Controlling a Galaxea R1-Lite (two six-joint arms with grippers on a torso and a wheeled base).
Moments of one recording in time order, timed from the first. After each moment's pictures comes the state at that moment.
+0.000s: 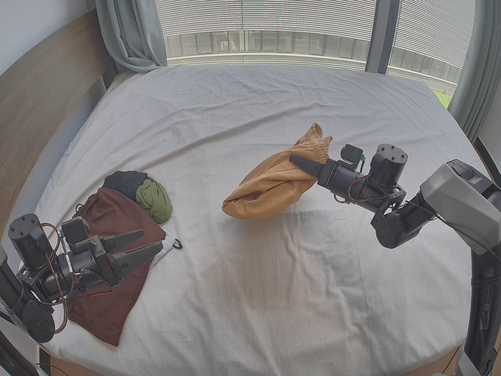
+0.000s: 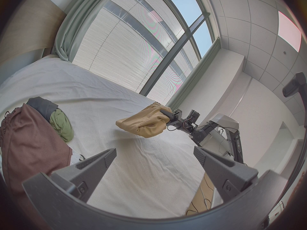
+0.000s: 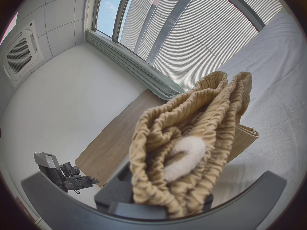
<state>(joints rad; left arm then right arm) -0.09 1.76 -0.14 -1.55 -0.75 -0.37 0.33 2.35 -1.27 -1.23 0.62 0.69</state>
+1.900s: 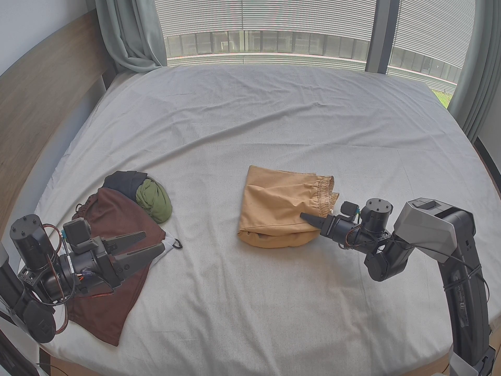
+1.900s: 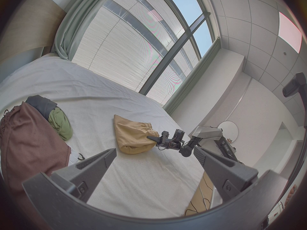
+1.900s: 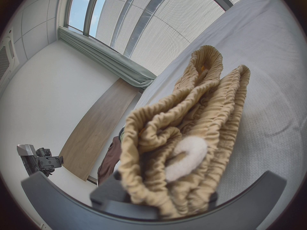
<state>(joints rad) -0.10 1.77 -0.14 -1.55 -0.75 -0.37 0.25 2.65 -1.20 -1.36 0.60 0.67</state>
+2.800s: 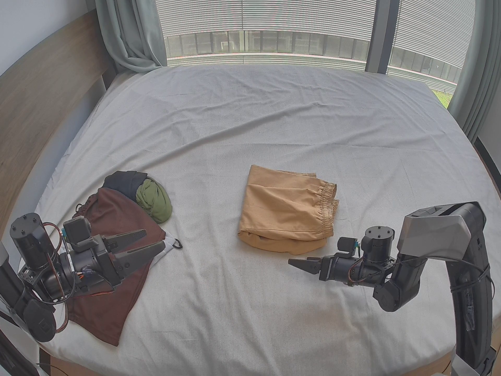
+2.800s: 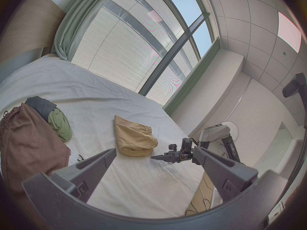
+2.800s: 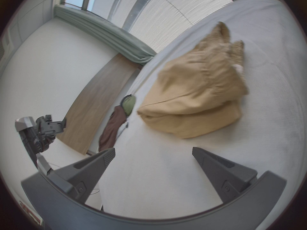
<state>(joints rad) -0.10 1.77 -0.15 -1.55 -0.75 -0.37 0.36 2.51 -0.73 -1.45 0.59 0.48</state>
